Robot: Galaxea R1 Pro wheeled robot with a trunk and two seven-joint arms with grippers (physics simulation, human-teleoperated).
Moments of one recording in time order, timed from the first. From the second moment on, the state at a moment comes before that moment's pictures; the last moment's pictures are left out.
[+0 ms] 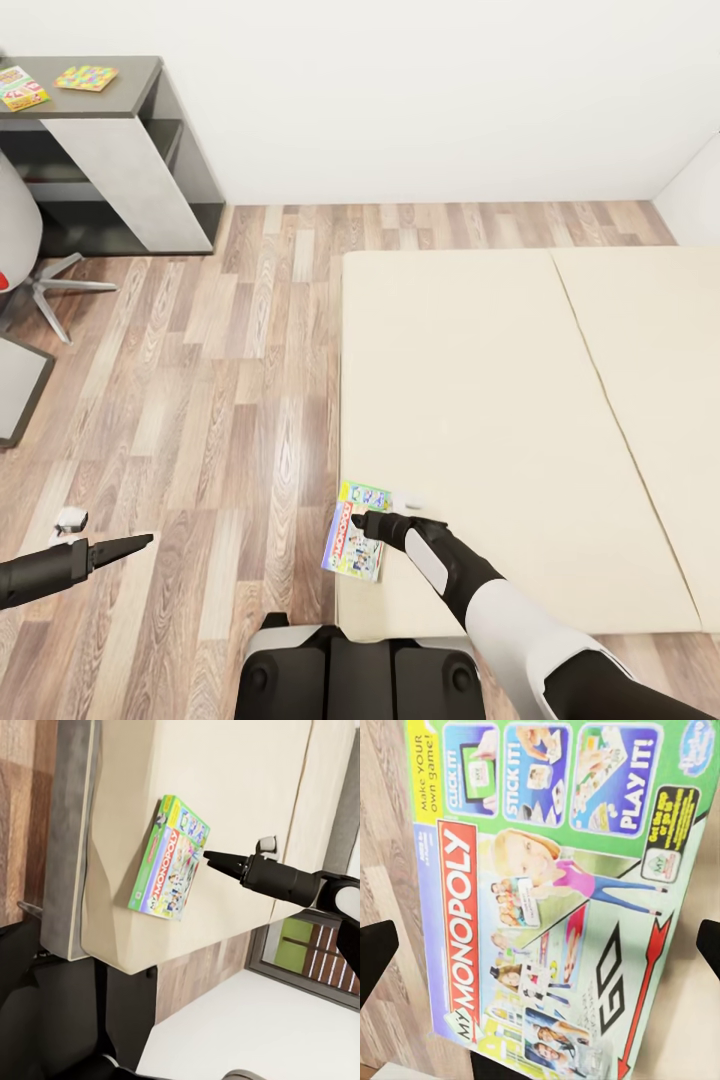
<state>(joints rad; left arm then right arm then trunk) -0.39 0.43 0.53 -1.11 -0.09 0.89 -1.56 -0.80 0.17 0.36 -0.42 -0.56 0.29 0.02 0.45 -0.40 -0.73</state>
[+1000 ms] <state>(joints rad) -0.39 0.43 0.53 -1.11 -0.08 0.89 -1.56 -0.78 0.17 0.35 -0.54 -0.56 0.31 0.03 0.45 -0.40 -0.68</state>
